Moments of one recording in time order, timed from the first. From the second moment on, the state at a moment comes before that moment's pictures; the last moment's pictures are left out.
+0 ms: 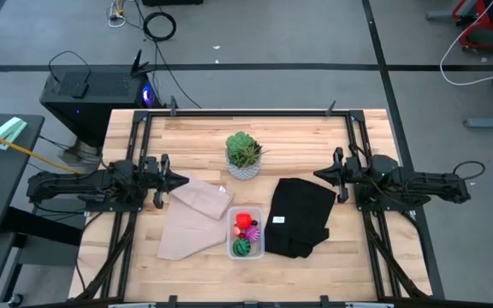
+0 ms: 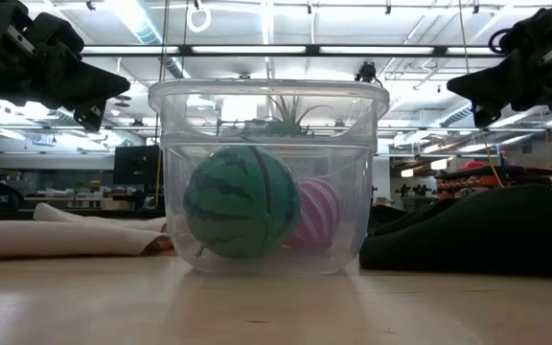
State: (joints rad) left arm 0.04 0.11 0.01 0.11 0.00 -0.22; right arm -0.10 0.01 0.03 -0.02 -0.04 0.09
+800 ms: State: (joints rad) left arm 0.04 0.11 0.01 0.11 0.00 -0.22; right arm 0.07 0.11 0.03 0.04 -0.09 0.03
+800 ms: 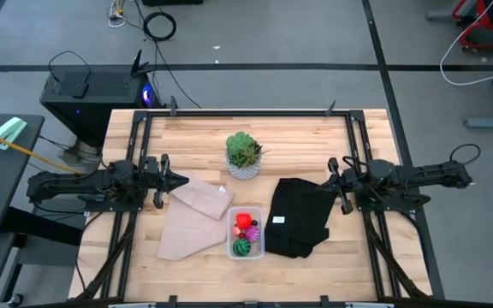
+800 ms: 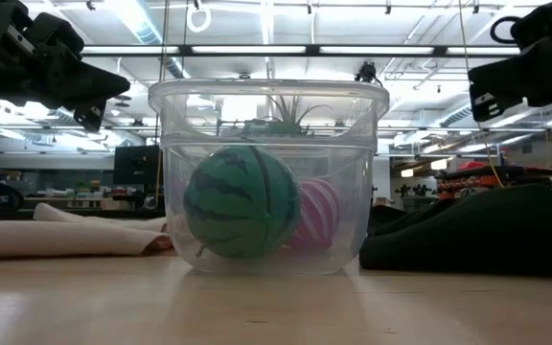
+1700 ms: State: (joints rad) left arm 0.04 0.11 0.01 0.11 0.00 -0.22; right arm 0.09 0.05 0.03 -0.02 0.00 0.03
